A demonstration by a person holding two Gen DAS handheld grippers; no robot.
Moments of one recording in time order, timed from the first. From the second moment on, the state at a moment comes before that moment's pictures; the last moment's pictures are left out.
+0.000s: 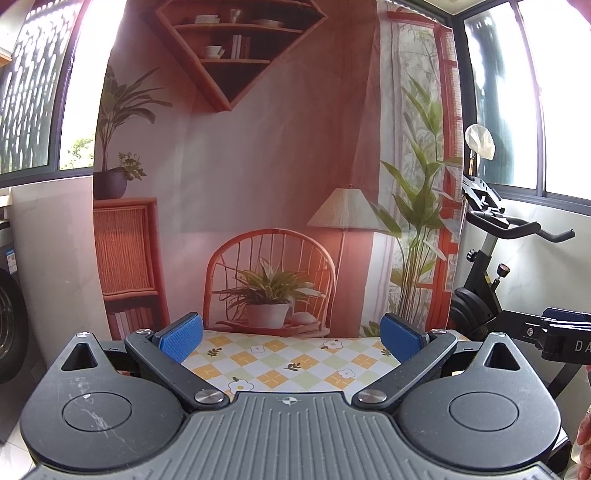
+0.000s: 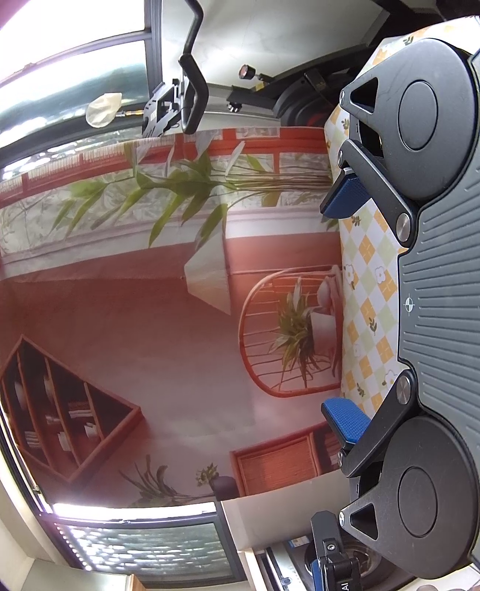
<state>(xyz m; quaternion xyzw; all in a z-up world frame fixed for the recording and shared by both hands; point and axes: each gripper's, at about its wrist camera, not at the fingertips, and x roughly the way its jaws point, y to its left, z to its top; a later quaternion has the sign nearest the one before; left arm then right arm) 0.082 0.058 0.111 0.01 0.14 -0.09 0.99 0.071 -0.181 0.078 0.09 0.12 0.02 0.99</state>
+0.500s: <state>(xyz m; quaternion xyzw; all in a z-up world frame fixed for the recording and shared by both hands) 0.082 0.058 0.110 0.01 0.14 -0.09 0.99 0.070 -0.183 0.076 0.09 0.12 0.01 0.99</state>
